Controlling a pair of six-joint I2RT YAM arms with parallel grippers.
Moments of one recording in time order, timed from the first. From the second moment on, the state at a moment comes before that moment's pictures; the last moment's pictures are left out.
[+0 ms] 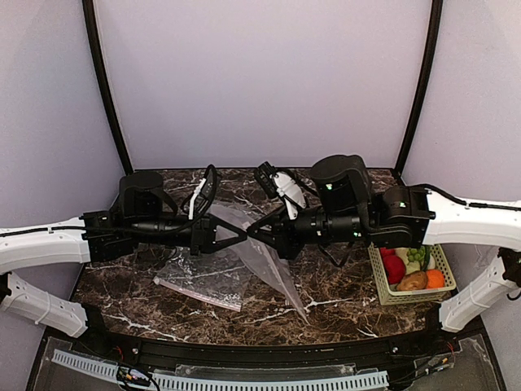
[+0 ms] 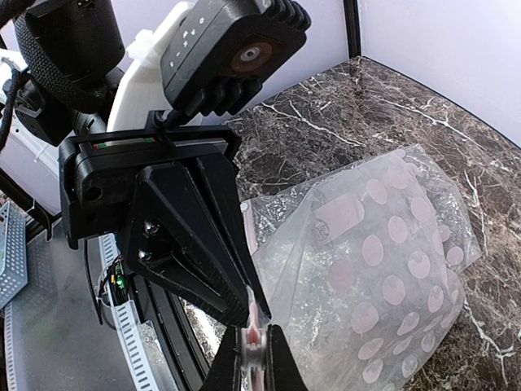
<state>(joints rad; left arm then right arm) -0.92 1.15 0.83 0.06 0.46 -0.55 1.24 1.39 1.25 -0.32 0.02 0.29</state>
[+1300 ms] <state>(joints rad) -0.88 1.13 0.79 0.09 0.46 -0.63 1.24 1.39 1.23 -0.32 0.03 0.30</state>
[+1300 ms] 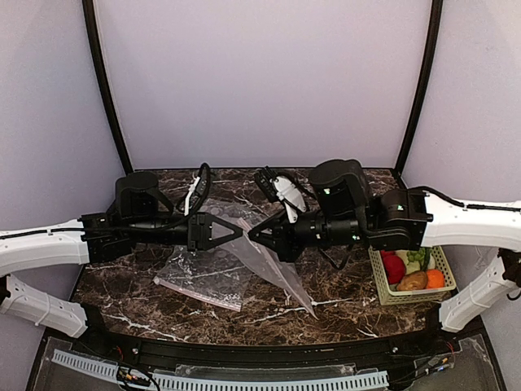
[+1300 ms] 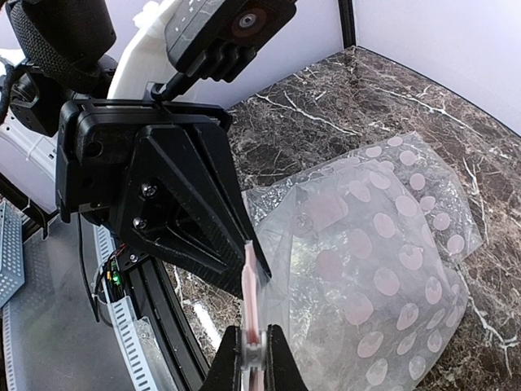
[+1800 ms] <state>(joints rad) -0.86 1.11 0.77 0.10 0.46 -0.65 1.24 1.39 1.22 -0.32 0.03 0.31</state>
